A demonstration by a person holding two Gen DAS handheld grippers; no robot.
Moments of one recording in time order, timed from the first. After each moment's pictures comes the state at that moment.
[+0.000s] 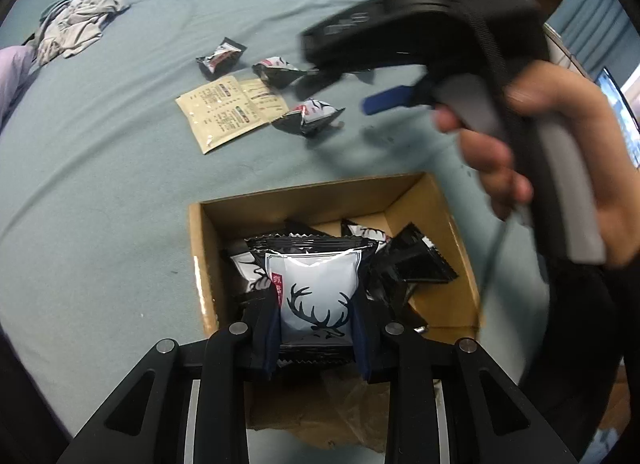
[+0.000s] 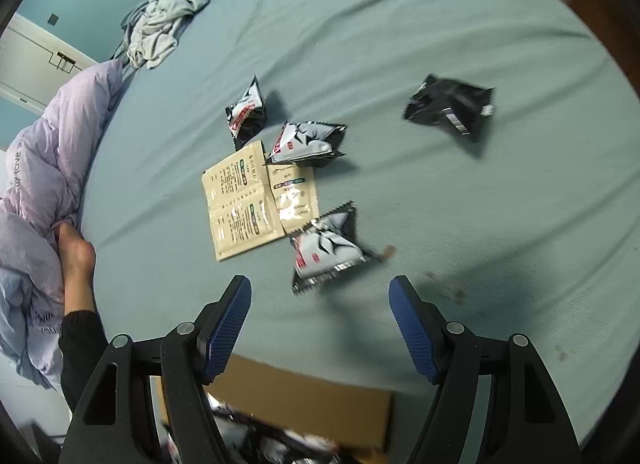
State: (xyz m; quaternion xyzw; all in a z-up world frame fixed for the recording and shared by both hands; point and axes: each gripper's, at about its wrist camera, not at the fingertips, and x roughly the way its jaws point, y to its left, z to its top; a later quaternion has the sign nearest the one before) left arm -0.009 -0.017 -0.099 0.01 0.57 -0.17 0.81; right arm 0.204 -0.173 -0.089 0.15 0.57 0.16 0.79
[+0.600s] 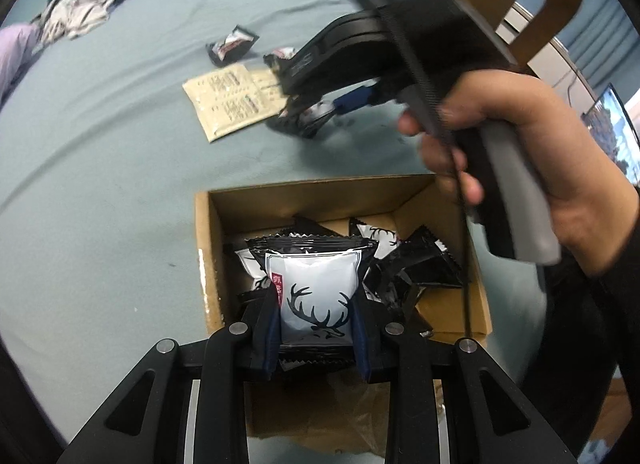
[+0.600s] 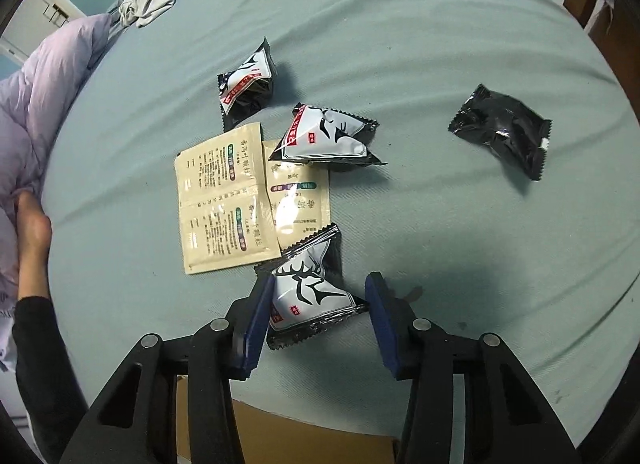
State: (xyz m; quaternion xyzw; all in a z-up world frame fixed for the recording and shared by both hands) left arm -0.003 -0.005 -0.112 -0.03 0.58 -0.16 0.80; right arm 0.222 -0.132 -0.109 0.06 0.56 0.14 0.81
